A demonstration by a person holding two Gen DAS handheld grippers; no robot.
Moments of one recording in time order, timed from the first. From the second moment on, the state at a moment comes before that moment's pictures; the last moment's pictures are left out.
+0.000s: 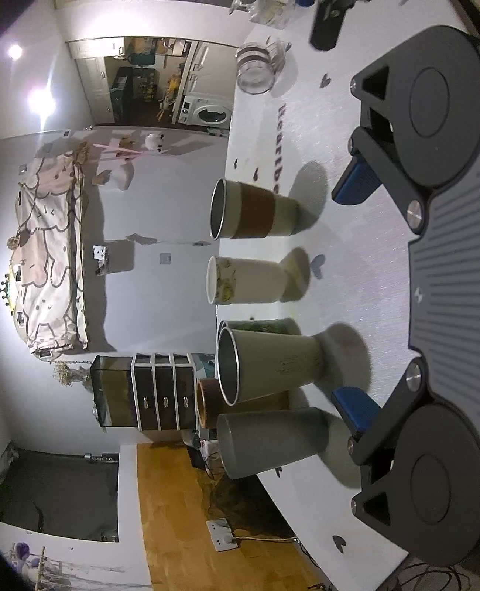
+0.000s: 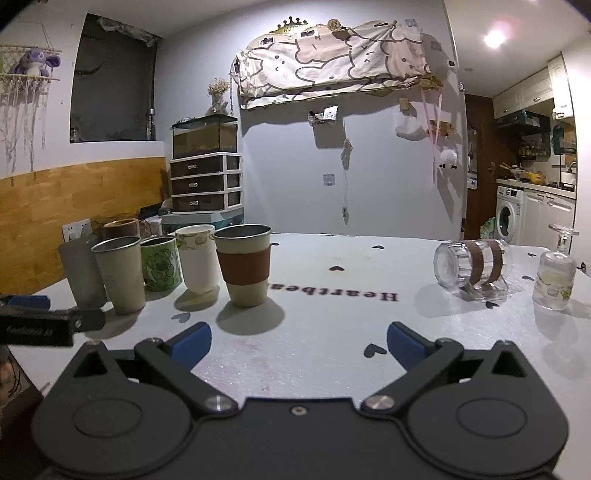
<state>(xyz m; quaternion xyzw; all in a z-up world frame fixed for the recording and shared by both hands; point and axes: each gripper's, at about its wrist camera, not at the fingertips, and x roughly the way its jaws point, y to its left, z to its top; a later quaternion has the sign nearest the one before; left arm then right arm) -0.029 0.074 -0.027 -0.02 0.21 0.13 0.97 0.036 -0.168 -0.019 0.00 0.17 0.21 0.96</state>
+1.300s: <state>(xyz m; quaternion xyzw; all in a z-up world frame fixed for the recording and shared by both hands) -0.031 0.069 -0.031 -0.02 0.21 0.12 0.97 0.037 -0.167 -0.026 -0.01 0.18 0.20 0.96</state>
